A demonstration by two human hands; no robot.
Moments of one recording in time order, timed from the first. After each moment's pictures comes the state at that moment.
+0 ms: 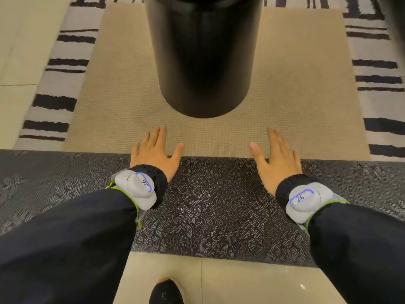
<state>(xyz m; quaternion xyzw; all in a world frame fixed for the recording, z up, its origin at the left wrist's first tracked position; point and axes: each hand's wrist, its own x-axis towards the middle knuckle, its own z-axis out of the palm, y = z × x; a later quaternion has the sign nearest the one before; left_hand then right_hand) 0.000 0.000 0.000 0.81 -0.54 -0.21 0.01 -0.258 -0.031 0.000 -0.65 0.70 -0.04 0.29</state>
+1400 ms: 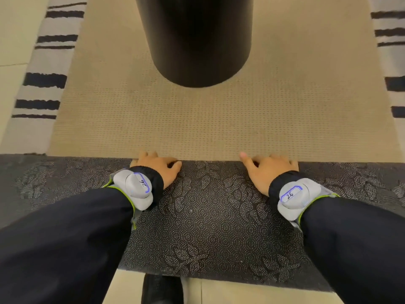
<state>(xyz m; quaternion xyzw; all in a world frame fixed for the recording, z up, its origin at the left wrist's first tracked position) -0.021 0.073 -0.051 0.76 -0.54 -0.27 -0.24 -0.272 0.039 -0.059 -0.66 0.66 0.21 0.29</state>
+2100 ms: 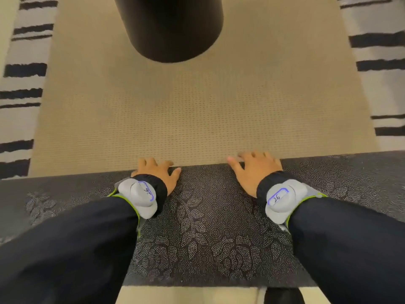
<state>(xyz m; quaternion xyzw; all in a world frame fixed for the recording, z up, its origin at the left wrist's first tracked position) -0.065 0.180 -0.072 0.77 -0.55 -0.25 -0.23 -0.297 0.156 -0.062 -0.67 0.66 0.16 0.29</state>
